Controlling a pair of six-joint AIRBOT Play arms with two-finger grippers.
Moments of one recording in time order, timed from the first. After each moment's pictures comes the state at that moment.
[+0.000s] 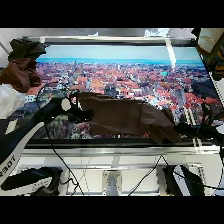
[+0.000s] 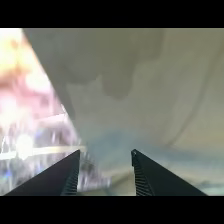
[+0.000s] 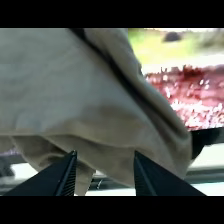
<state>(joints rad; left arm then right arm) -0.36 -1.31 0.88 1.25 -0.94 -1.82 -0.61 -0.76 0.50 -1.12 1.18 1.13</state>
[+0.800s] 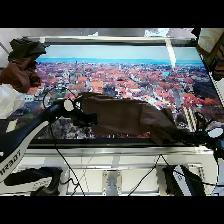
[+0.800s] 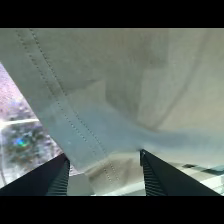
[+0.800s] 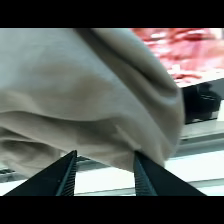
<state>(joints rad) -0.37 -1.39 0.86 1.08 -0.95 -1.71 -0.61 -0.78 0.40 -1.24 1.12 1.19</state>
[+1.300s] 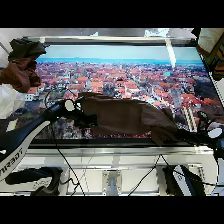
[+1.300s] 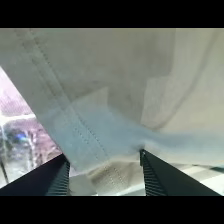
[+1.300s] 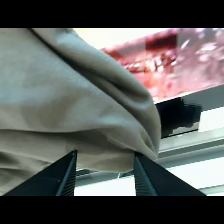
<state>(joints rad) -0.37 -1.40 0.86 1.07 -0.96 -1.70 -0.61 -0.78 0.40 -1.30 1.03 1.21</state>
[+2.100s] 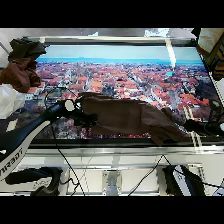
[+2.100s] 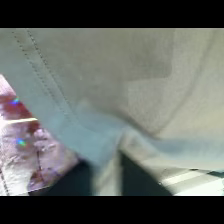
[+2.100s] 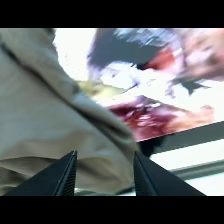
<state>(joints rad) -0.37 -1.40 0.86 1.07 -0.94 -1.70 -0.61 -0.77 0.62 -1.33 1.11 1.22</state>
